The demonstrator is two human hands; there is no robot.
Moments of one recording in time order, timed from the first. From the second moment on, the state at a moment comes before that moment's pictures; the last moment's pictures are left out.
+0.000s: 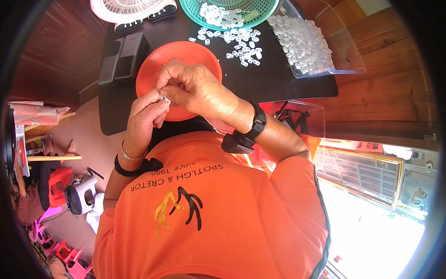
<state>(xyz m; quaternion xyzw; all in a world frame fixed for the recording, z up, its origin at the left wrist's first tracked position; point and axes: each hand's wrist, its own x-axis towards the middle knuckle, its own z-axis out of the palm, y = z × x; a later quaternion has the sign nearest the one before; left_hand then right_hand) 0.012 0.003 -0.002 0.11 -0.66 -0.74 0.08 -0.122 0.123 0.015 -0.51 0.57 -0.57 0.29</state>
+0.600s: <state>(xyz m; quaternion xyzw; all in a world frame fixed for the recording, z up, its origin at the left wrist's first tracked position) 0.011 -0.004 -0.002 0.13 -0.62 -0.77 0.09 -0.155 0.136 0.019 -0.48 0.72 -0.47 0.16</state>
